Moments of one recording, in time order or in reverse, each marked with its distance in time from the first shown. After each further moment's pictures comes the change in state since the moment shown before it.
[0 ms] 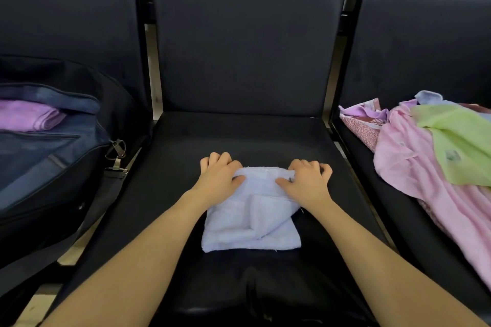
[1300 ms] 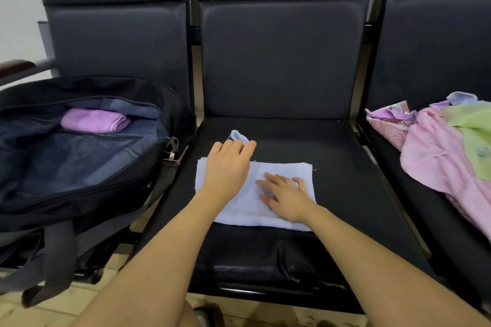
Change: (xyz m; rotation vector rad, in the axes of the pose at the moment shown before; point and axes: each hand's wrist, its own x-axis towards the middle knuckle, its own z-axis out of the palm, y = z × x) left_hand -0.066 0.000 -0.052 0.438 0.734 0.149; right_hand -0.050 -0.064 0.016 0.051 -0.392 -0.430
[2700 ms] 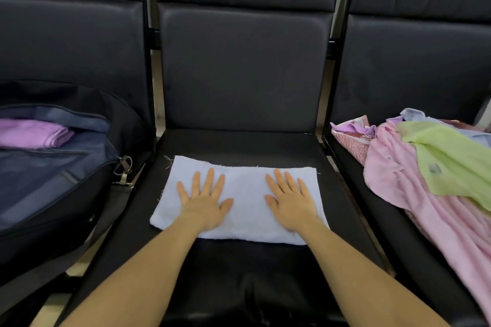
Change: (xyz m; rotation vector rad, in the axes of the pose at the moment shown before) left_hand -0.016 0.015 0.073 -0.156 -1.060 -0.280; right_hand 0.010 0.074 -0.009 -0.270 0.076 0.289
